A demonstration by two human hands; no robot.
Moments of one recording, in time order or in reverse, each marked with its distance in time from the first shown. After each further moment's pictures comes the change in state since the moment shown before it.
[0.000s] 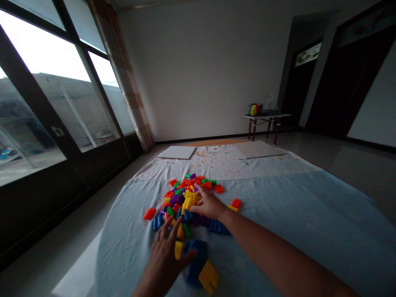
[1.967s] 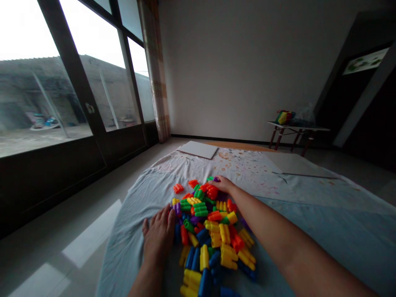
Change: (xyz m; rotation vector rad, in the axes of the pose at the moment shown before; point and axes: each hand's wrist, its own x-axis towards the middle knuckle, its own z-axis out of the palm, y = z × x) left_hand 0.063 -0.104 -0.001 0.243 0.098 -0.389; right_hand 0.177 0.066 0.037 -0.015 -0.047 0.165
